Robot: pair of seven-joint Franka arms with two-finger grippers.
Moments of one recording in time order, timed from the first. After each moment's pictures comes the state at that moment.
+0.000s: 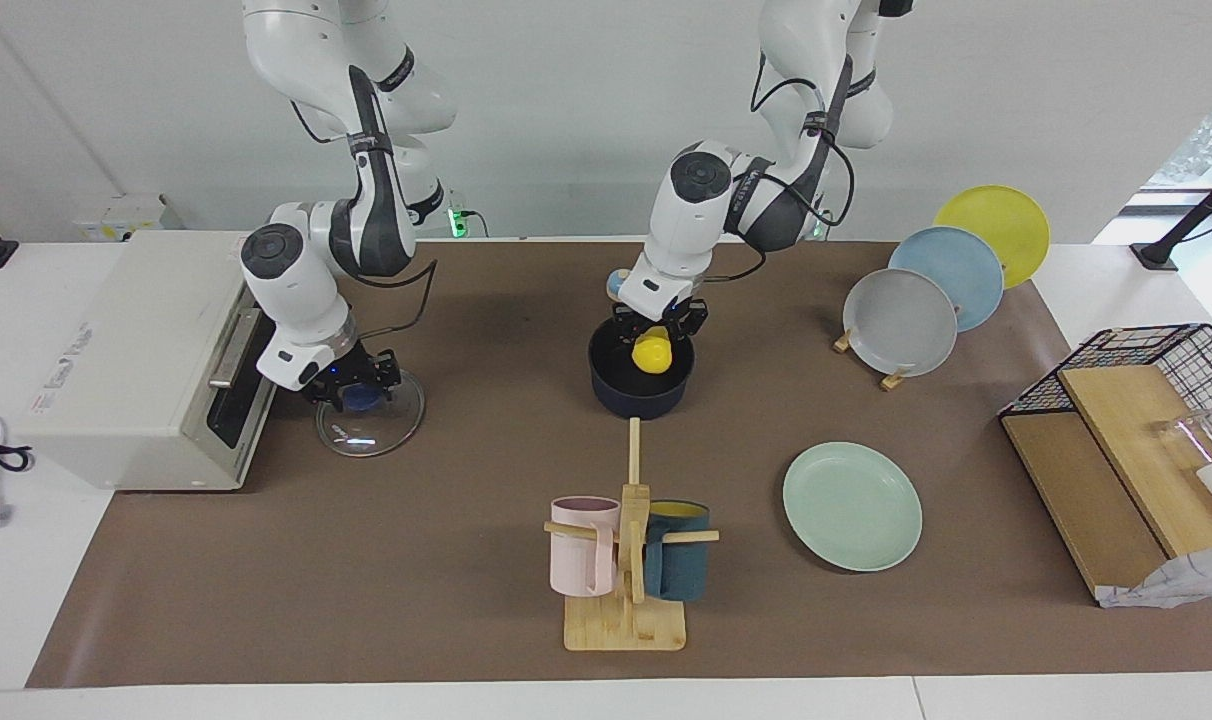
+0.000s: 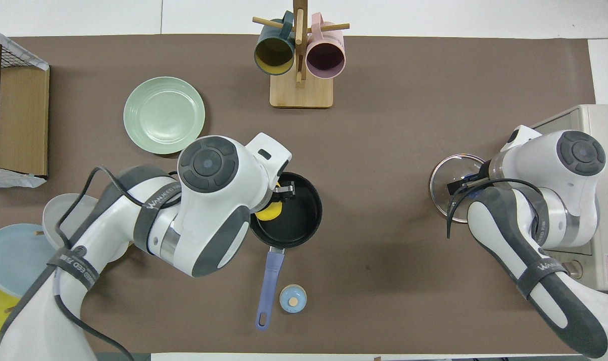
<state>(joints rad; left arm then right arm) -0.64 0.16 -0.07 -2.02 -0.11 2.22 -0.69 0.02 0.12 -0.01 -2.23 0.00 2.33 -0.25</state>
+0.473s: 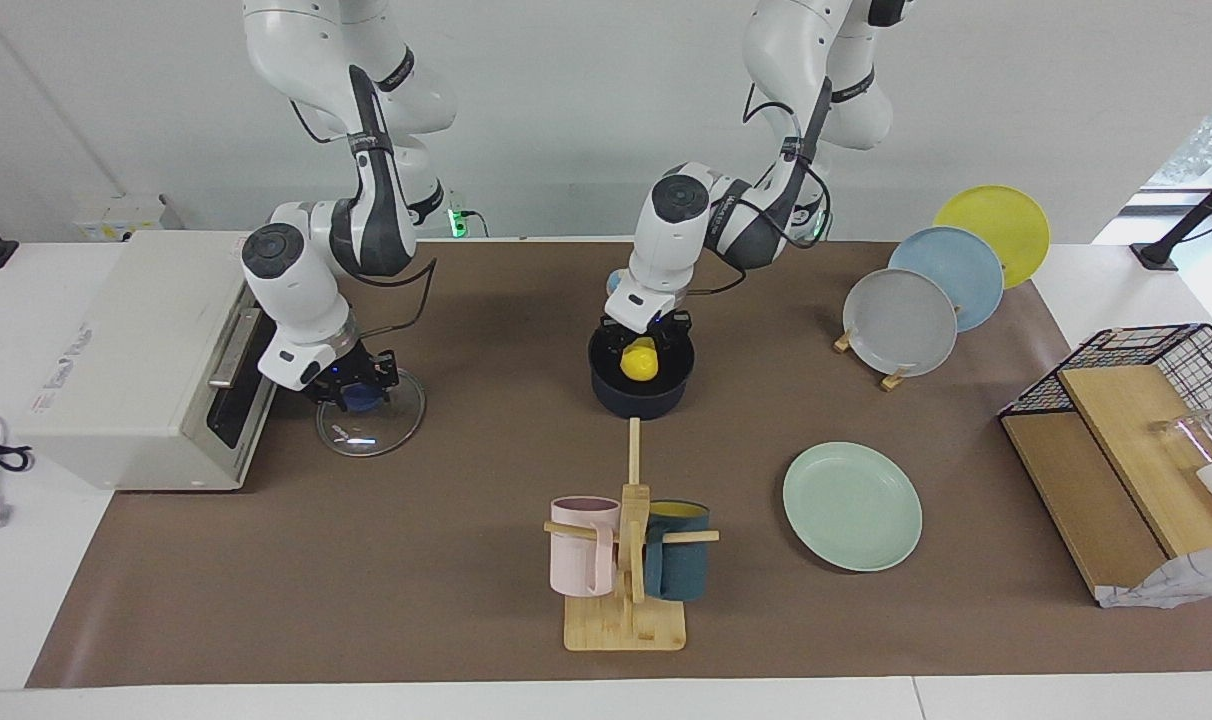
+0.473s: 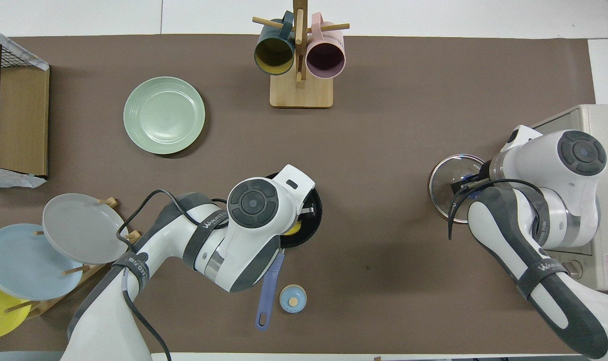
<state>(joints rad) -0.68 0.24 -0.07 -2.05 -0.11 2.31 -0.73 0.02 0.12 -0.01 -2.22 0.00 2.31 -0.25</state>
